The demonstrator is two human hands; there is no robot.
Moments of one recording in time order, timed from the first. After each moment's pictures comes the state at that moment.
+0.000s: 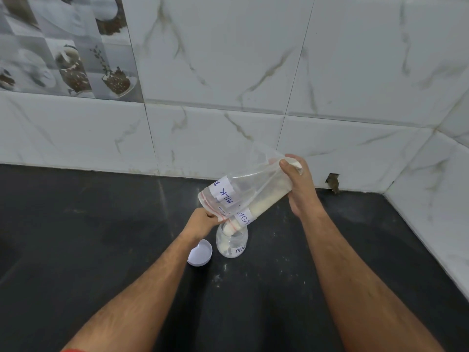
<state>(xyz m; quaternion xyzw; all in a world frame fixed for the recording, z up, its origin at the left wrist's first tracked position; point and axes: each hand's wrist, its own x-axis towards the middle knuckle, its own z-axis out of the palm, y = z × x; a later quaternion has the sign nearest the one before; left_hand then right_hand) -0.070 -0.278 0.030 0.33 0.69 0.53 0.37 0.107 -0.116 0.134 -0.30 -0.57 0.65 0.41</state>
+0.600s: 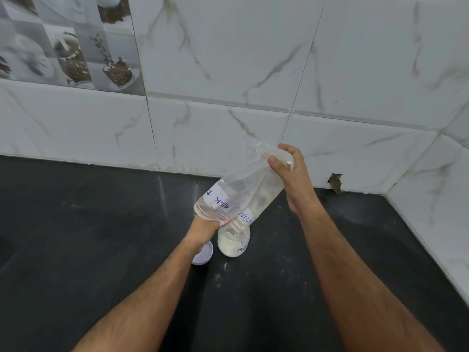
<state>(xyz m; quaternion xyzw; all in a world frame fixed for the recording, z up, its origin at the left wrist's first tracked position) -0.059 -0.284 0.020 0.31 0.62 0.61 0.38 0.090 -0.137 0.151 -0.26 -0.66 0.59 0.37</state>
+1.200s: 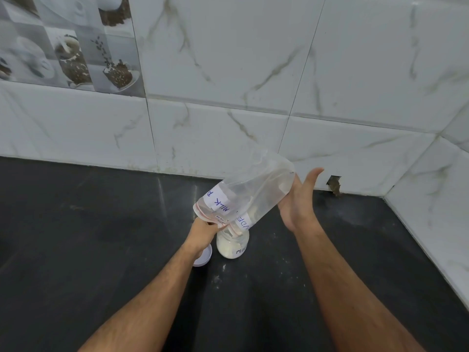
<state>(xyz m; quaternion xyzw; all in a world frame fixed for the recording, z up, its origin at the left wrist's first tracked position) -0.055 -0.285 0.011 0.28 0.63 0.62 0.37 0.102 -0.157 0.131 -0.25 -0.53 0.71 0.38</state>
